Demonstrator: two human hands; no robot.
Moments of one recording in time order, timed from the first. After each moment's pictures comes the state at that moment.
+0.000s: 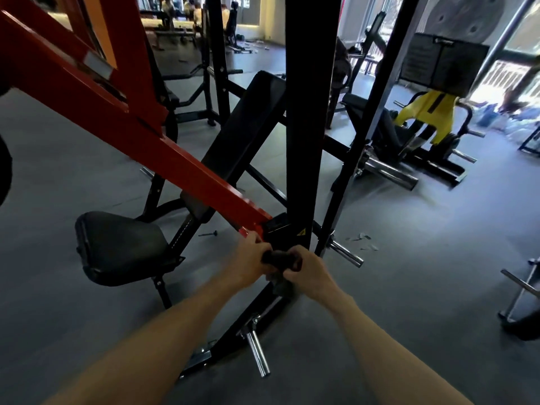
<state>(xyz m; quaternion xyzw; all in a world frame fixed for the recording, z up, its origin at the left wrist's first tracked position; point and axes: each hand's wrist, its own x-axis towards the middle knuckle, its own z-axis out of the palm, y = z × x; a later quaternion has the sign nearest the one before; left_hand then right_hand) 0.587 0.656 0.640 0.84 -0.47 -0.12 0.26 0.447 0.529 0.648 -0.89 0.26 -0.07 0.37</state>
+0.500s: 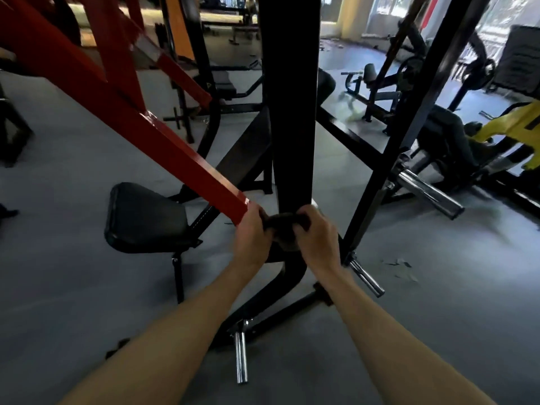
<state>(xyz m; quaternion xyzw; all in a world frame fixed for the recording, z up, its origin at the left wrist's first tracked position) 0.556 0.534 0.658 0.85 -0.17 0.03 0.49 0.491 0.406 0.672 -0.89 0.16 -0.26 0.33</state>
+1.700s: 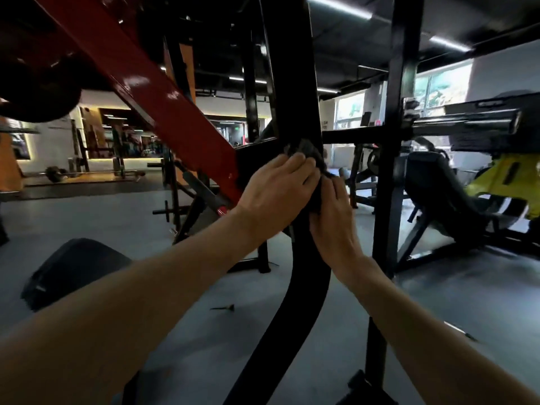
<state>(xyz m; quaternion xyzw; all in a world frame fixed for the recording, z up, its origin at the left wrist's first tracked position) 0.611 0.480 0.476 0.66 -0.47 0.58 -0.08 0.555 0.349 0.413 -0.79 -0.03 -0.57 0.20</state>
